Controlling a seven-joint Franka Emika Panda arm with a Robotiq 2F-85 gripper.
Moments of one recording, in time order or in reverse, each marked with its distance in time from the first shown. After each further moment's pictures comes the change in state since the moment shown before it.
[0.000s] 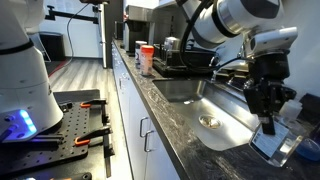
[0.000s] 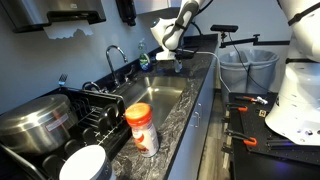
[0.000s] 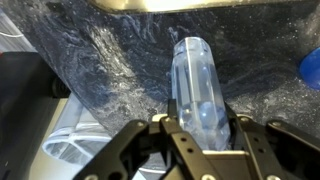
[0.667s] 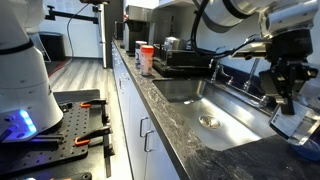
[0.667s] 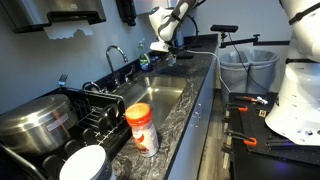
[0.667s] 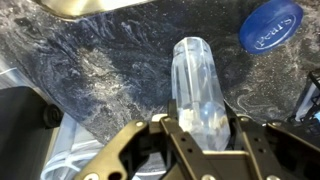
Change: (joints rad) arm 0.000 -0.029 -0.010 0.077 0.129 0.019 0.027
